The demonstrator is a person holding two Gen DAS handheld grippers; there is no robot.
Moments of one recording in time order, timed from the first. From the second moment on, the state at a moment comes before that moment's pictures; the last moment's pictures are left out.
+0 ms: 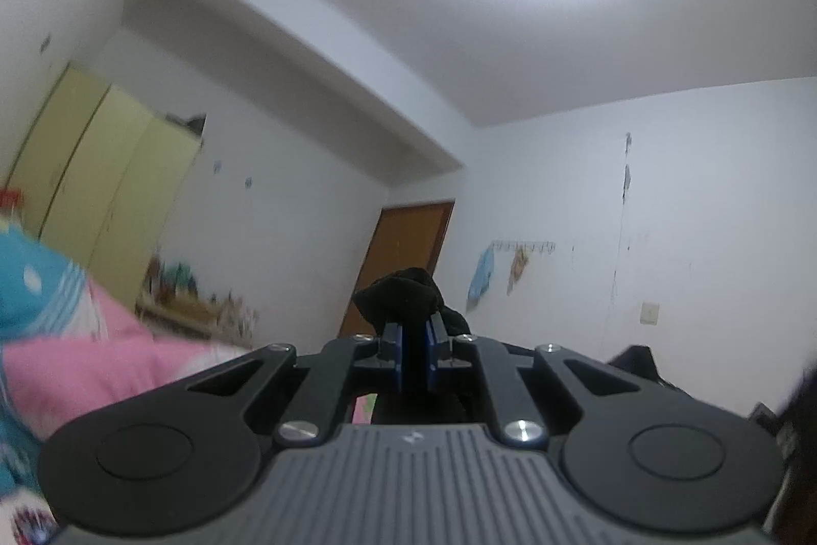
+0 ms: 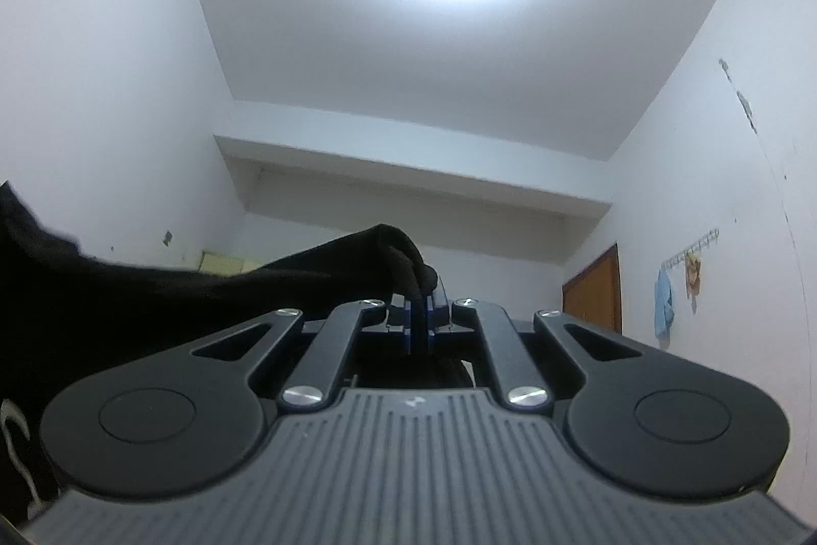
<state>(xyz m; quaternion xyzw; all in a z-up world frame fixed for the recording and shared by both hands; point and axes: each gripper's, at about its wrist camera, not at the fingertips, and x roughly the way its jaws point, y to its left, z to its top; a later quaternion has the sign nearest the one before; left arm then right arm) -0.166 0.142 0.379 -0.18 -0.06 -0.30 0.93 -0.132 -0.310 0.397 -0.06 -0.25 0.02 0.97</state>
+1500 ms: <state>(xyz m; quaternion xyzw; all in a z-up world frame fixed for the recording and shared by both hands) 0.062 0.213 0.134 -0.28 0.25 -0.11 0.92 0.140 -0.301 0.132 0.18 0.27 0.10 0.94</state>
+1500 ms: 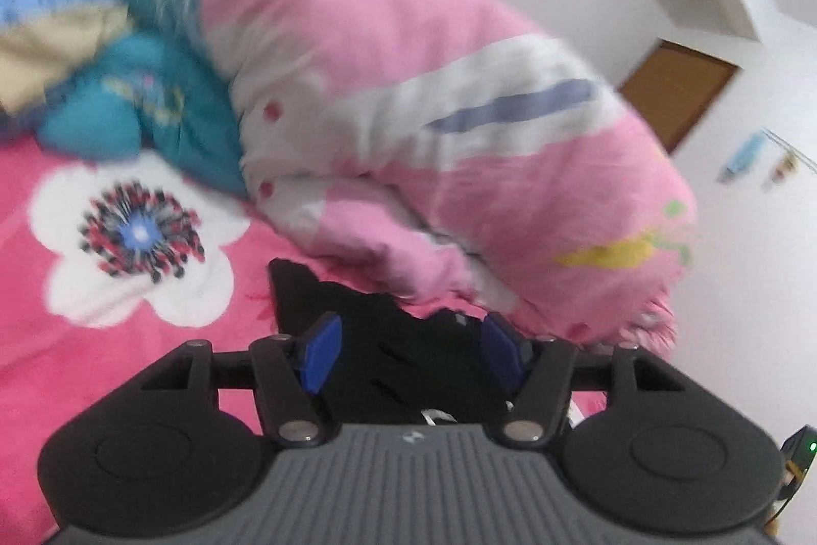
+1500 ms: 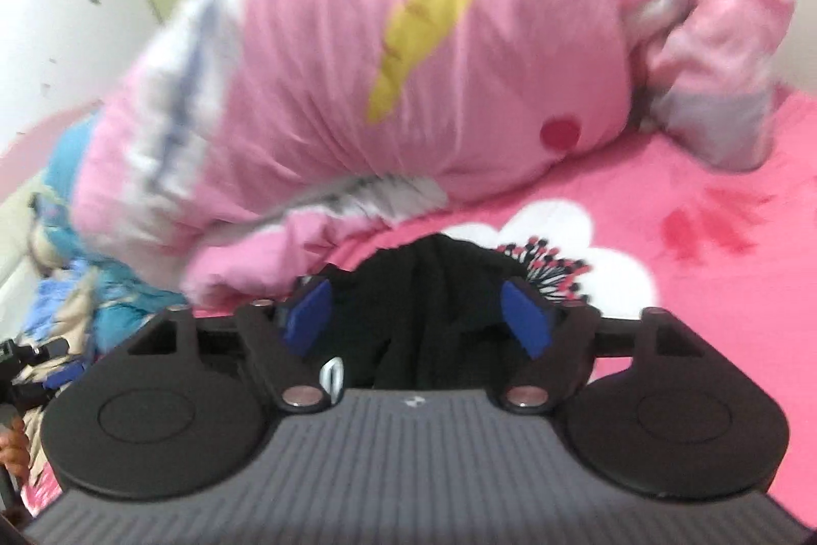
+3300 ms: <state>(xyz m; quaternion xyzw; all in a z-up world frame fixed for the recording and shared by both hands) -0.071 0.058 0.013 -0.05 0.34 -0.23 0.91 -0.057 -0.276 0.071 0.19 0.29 0.04 0.94</state>
